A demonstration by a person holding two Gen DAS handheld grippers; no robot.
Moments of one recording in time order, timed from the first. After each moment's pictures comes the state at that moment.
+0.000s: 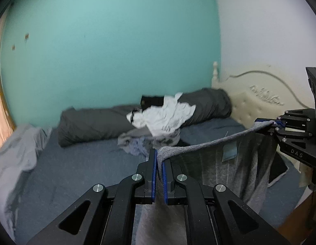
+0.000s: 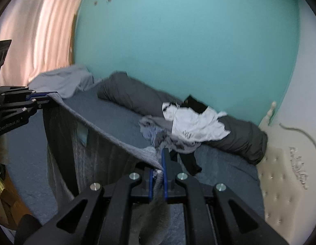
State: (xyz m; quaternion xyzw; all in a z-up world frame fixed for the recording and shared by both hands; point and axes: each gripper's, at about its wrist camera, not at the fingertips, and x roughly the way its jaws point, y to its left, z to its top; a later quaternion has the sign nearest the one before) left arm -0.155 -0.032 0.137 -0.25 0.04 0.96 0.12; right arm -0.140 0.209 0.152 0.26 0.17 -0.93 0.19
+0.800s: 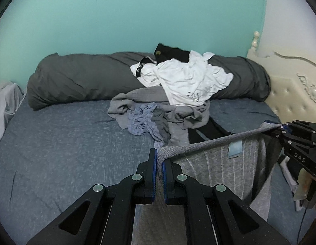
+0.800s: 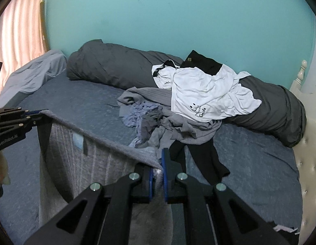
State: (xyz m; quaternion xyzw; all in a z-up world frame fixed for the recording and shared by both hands) left arm -0.479 -0.043 -0.068 -0.37 -0.02 0.92 0.09; right arm -0.475 0.176 -0.055 0.35 0.12 -0.91 0.17
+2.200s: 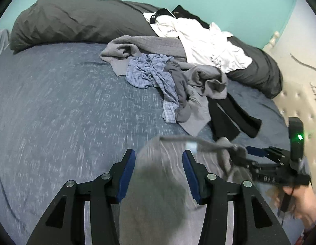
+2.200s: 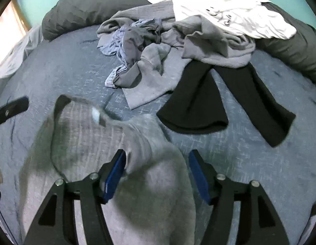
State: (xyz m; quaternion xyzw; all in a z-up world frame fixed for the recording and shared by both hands) left arm -0.509 -0.091 -0.252 -0.43 -0.12 0.89 0.12; right arm -0.557 0.185 -0.278 0.52 0.06 -0.84 0.17
